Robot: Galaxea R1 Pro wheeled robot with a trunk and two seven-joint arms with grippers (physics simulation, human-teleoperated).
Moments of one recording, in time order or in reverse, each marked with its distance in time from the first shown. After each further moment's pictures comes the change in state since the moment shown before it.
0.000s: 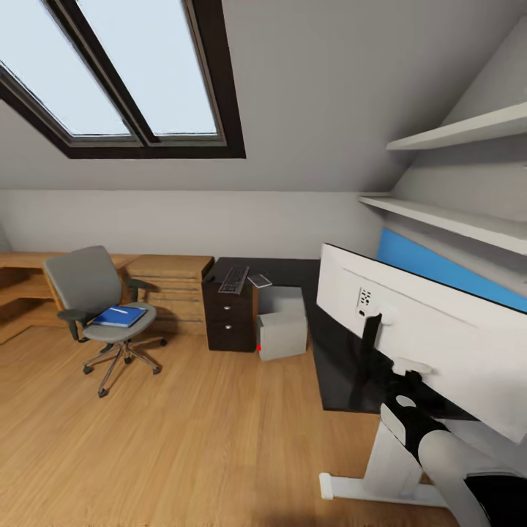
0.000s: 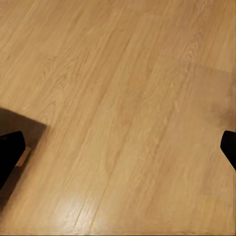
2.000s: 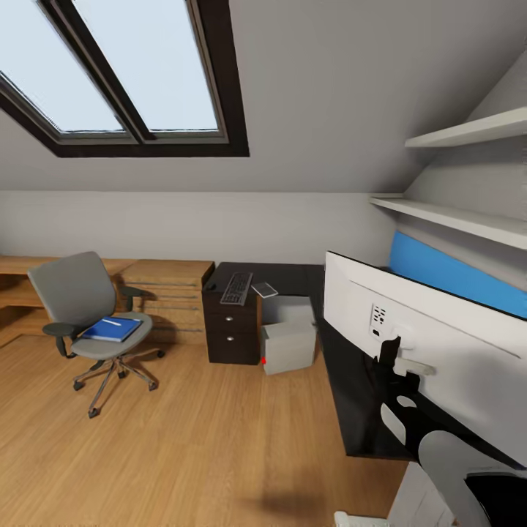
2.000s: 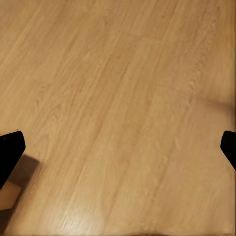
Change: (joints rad) left arm 0.000 -0.002 0.000 0.000 -0.001 0.001 0.000; right arm 0.001 0.000 -0.008 0.002 -0.010 0.001 -0.001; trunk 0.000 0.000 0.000
